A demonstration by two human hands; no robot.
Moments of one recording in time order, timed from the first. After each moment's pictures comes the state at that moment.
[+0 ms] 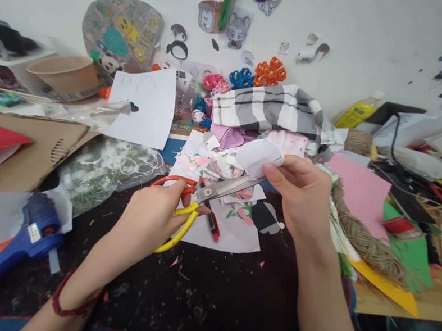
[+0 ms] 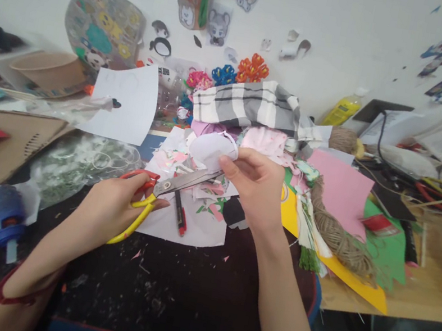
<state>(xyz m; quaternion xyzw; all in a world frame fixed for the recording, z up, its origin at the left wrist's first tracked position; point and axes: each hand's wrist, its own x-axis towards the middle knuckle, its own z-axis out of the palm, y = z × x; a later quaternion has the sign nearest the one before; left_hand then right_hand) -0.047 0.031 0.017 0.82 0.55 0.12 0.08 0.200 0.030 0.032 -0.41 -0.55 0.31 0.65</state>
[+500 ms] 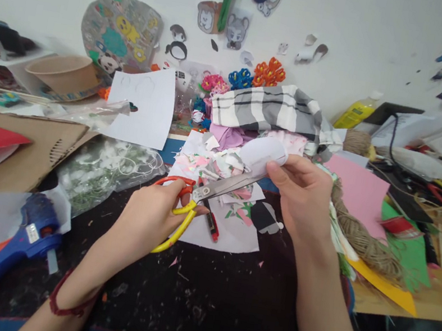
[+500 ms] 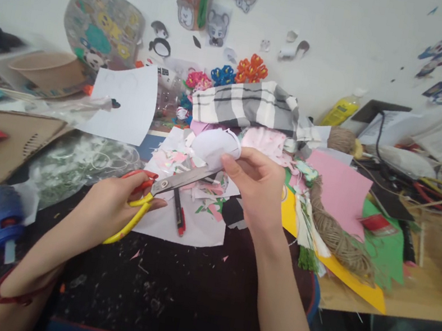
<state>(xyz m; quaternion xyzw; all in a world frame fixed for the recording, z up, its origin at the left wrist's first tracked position) -0.048 0.030 0.018 0.81 0.54 0.15 0.15 0.200 0.032 0.032 -0.41 -0.54 0.31 0.67</state>
